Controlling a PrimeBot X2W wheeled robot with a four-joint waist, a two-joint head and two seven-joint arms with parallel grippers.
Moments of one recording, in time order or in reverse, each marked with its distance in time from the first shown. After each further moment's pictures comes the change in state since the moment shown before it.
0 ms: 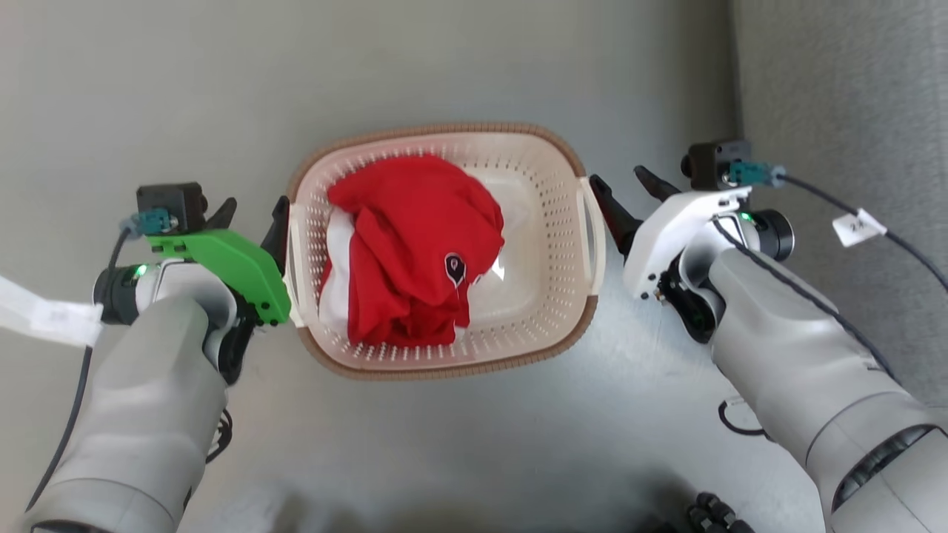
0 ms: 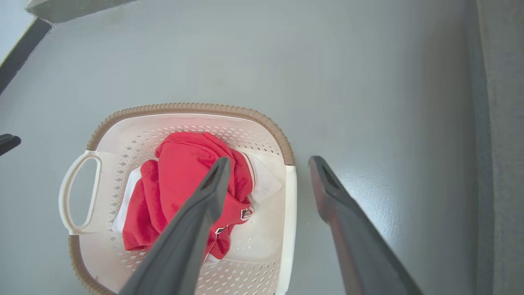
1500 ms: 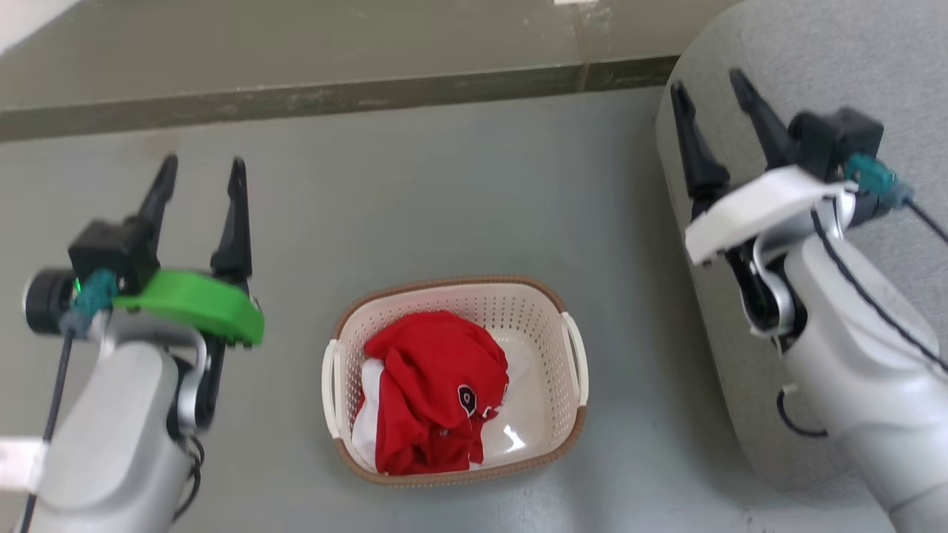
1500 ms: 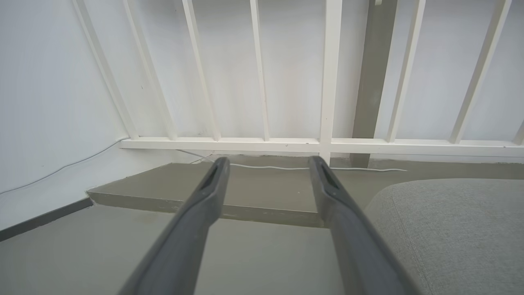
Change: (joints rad) left arm 0.347 0.174 0.227 -0.787 0.266 0.229 -0.059; right arm 0.239 -0.205 -0.279 -0.692 -0.264 -0.222 -0.042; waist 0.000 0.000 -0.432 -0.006
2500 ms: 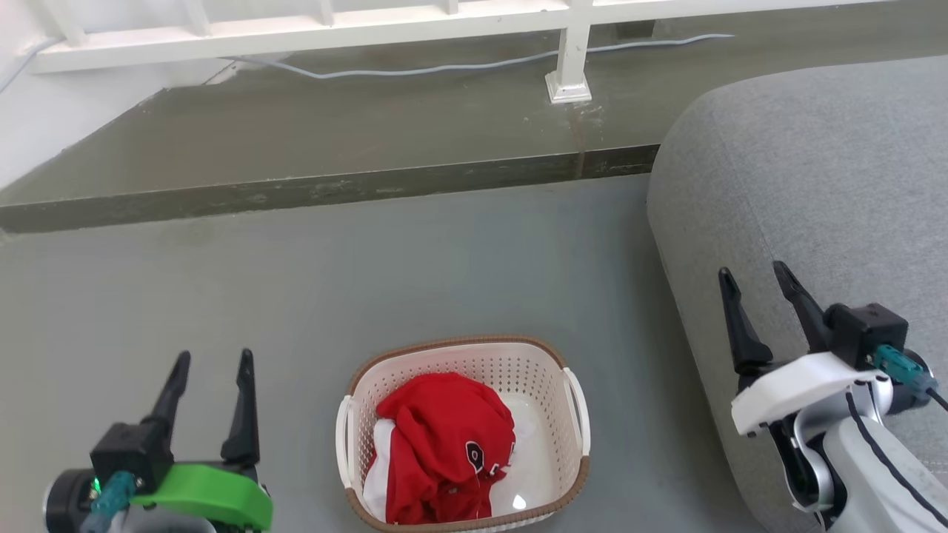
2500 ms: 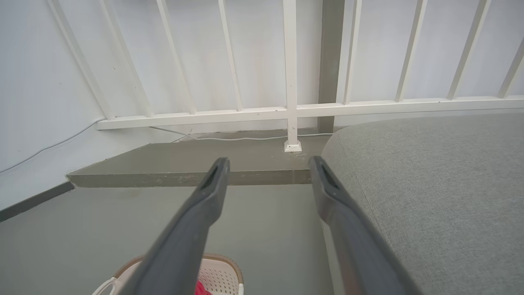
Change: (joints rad) left arm 0.512 -0.026 0.142 -0.244 0.079 0.027 0.000; right arm 0.495 -0.036 -0.152 -0.214 -0.081 -0.026 0.000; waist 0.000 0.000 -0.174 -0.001
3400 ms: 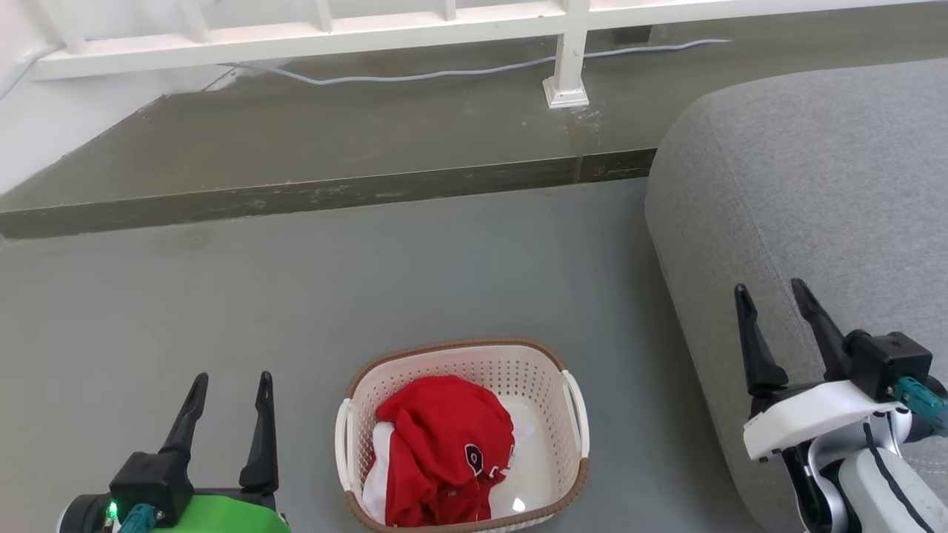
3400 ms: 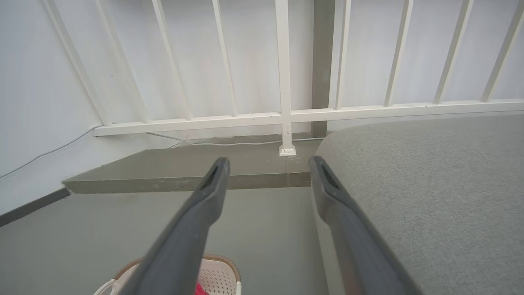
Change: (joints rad) left arm 0.108 -0.057 0.042 -0.127 0.101 0.000 0.052; right arm 0.121 0.029 -0.096 -0.137 -0.077 0.000 0.029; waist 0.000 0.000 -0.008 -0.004
